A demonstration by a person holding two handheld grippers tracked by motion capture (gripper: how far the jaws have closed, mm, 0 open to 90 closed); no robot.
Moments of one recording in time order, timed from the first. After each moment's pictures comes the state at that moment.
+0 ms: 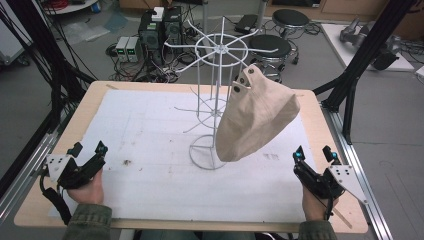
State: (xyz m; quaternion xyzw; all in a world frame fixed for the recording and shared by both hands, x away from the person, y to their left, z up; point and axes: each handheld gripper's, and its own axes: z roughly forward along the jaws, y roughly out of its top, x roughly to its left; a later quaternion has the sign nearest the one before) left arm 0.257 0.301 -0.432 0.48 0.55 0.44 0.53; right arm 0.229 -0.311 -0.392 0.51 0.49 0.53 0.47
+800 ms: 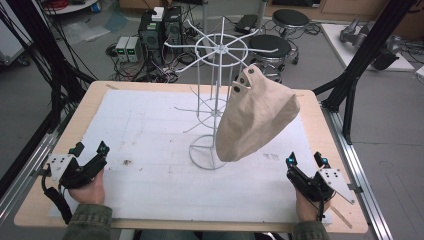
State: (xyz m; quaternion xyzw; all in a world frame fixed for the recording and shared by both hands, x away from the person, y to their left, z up) left arm 0.258 0.298 -0.432 0.48 0.55 0.44 0.53; right arm 0.234 -0.307 -0.423 0.52 0.51 0.52 0.45
